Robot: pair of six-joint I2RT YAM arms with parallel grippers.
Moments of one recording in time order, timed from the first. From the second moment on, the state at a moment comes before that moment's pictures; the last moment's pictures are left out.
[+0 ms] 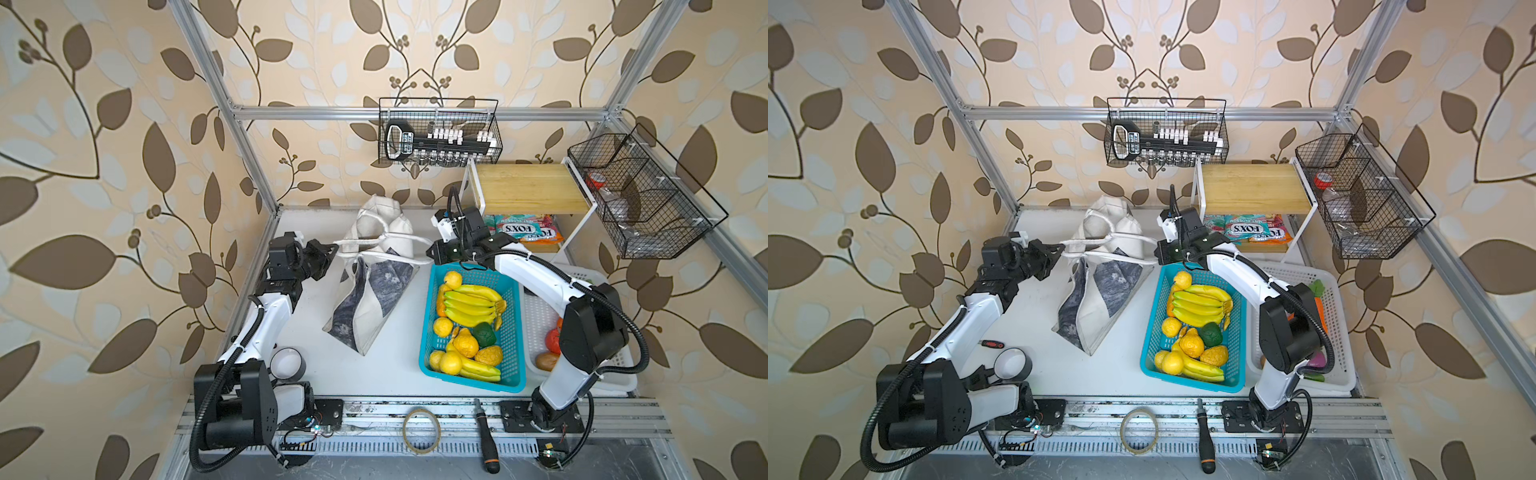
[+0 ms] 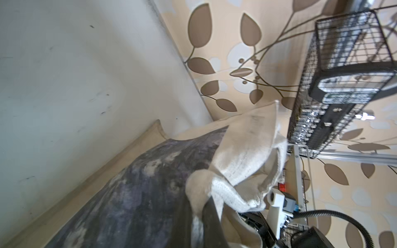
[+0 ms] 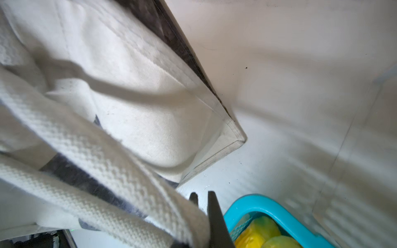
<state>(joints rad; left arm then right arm) 0.12 1.24 0.78 0.01 0.55 -1.10 0.46 1.76 1.43 -0.47 -0.26 0.22</state>
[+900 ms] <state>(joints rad) 0.25 1.11 0.76 -0.03 0.79 -1.16 0.40 1.83 1.57 -0.52 -0.29 0.19</state>
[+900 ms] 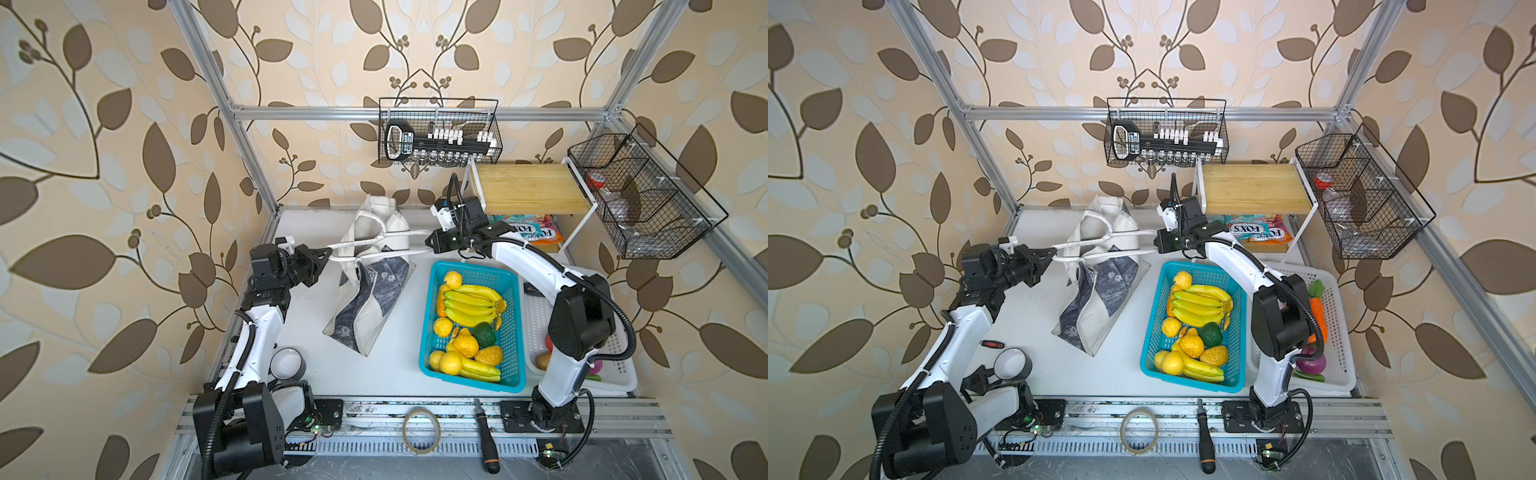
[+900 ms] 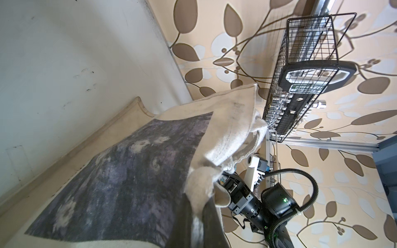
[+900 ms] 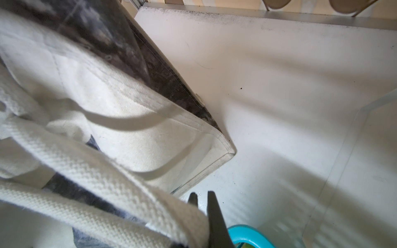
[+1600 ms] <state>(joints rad) -0.01 1.15 1.01 0.05 0.81 -1.14 0.44 2.01 2.04 -0.72 -0.08 0.21</state>
